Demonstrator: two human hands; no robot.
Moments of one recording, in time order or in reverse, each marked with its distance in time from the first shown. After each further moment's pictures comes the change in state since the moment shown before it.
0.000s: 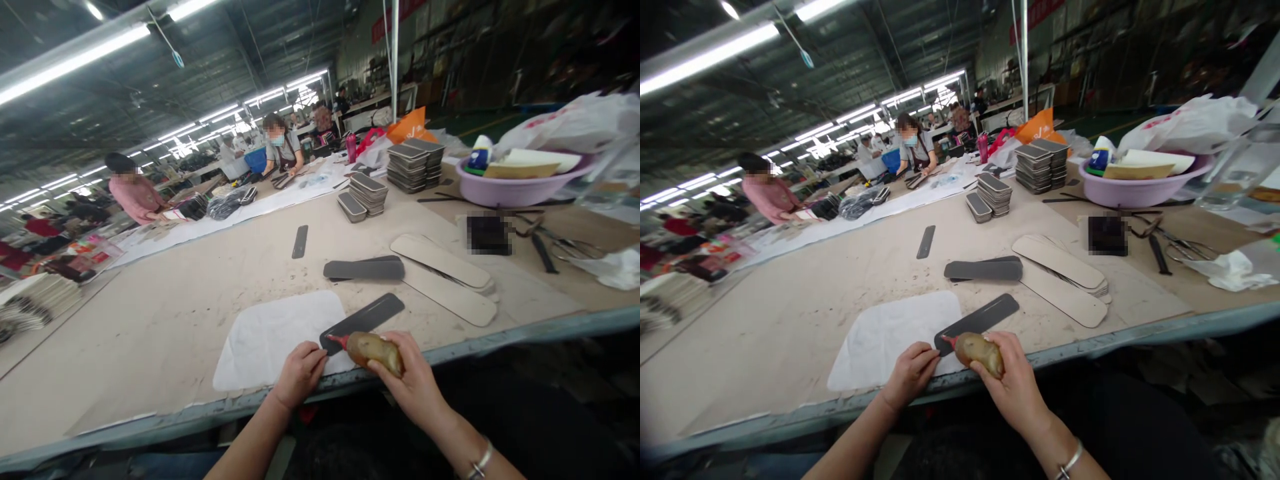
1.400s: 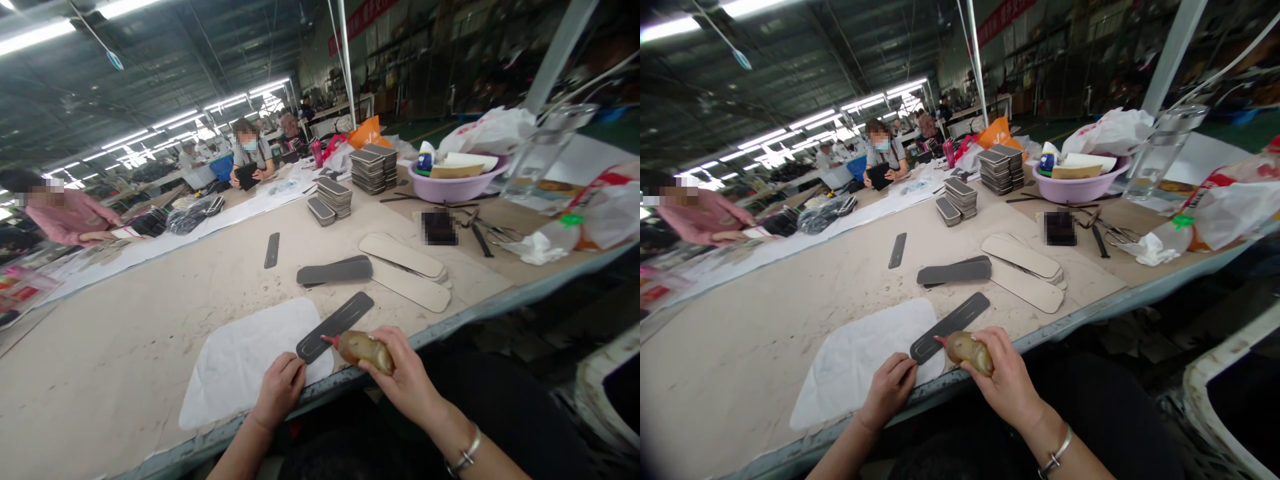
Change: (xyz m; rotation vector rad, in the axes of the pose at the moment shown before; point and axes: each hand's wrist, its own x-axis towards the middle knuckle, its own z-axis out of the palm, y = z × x) left_hand 0.005 0.000 0.005 -0.021 -0.016 0.001; right_hand 0.001 -0.004 -0.034 -0.154 0.066 -0.058
